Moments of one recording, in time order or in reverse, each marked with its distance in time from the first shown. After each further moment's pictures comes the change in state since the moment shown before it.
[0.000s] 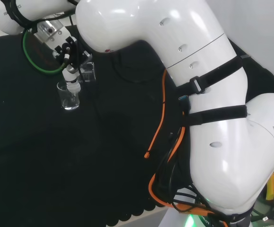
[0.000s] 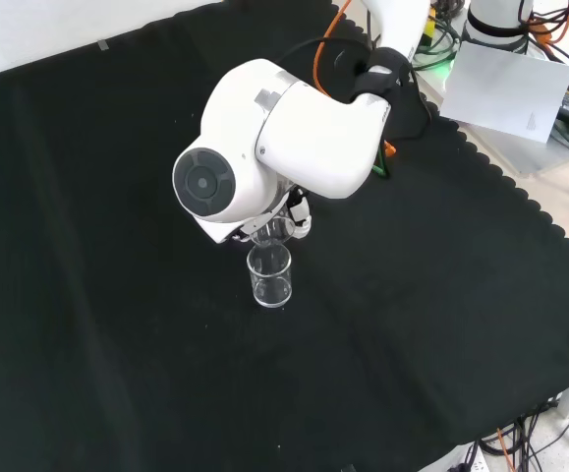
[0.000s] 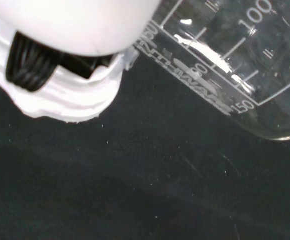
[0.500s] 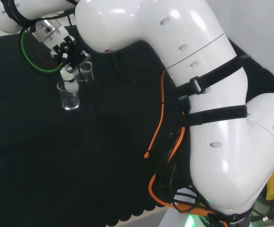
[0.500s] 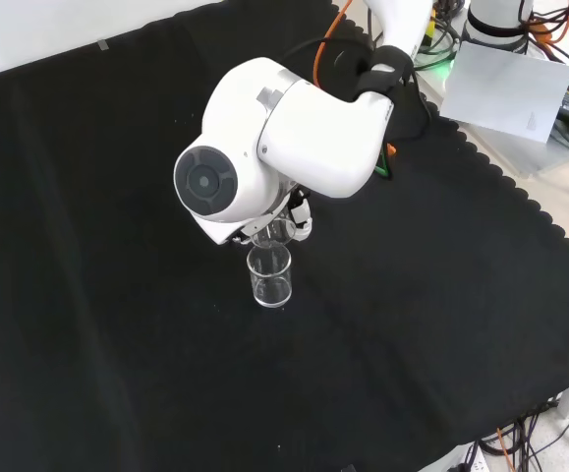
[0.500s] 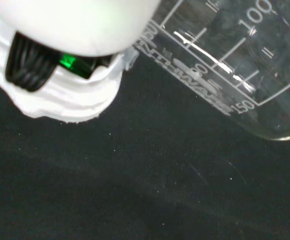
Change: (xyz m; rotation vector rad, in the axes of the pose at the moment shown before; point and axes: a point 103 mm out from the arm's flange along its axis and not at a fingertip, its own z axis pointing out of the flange) arm 0.003 -0.001 -0.004 -0.011 0.009 -0.005
